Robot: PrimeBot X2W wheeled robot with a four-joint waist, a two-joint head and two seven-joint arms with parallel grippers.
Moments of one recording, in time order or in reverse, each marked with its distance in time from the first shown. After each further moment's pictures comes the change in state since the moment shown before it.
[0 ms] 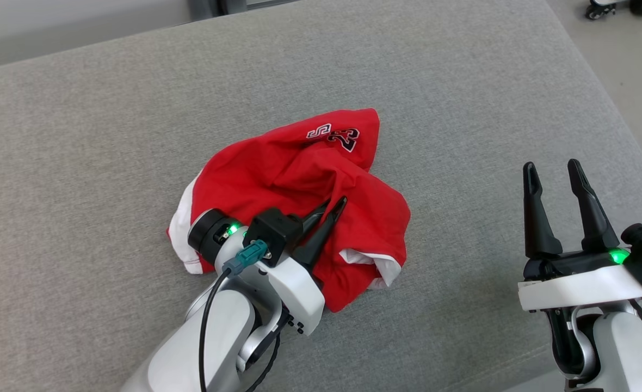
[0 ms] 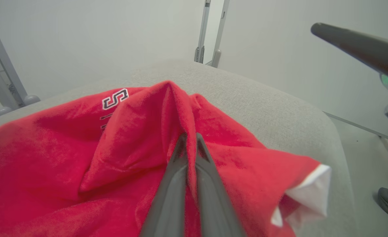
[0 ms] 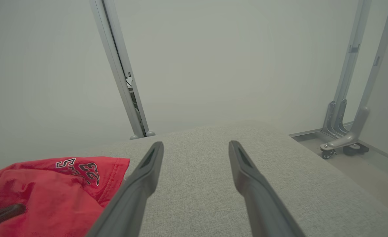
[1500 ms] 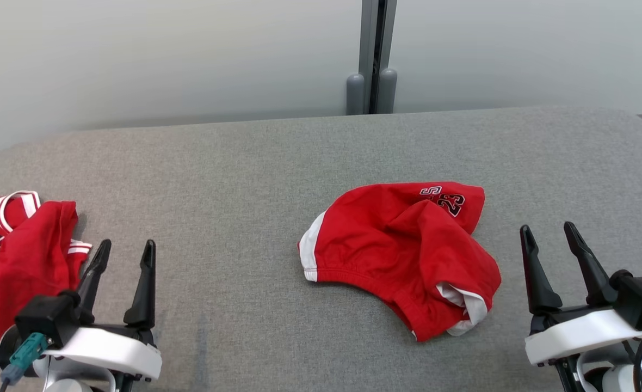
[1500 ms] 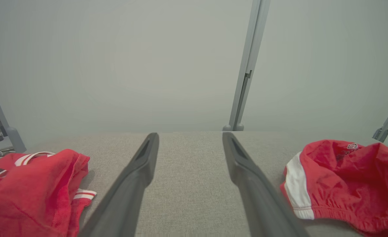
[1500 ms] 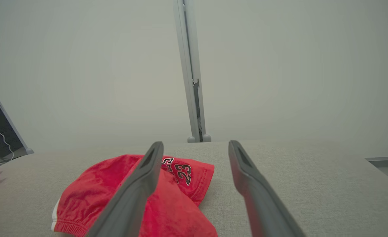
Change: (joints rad) left arm 0.407 0.232 0.411 -0.157 -0.190 0.150 -0.198; right arm 0.154 0.001 -0.031 -0.036 -0.081 0.000 0.113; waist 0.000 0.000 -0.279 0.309
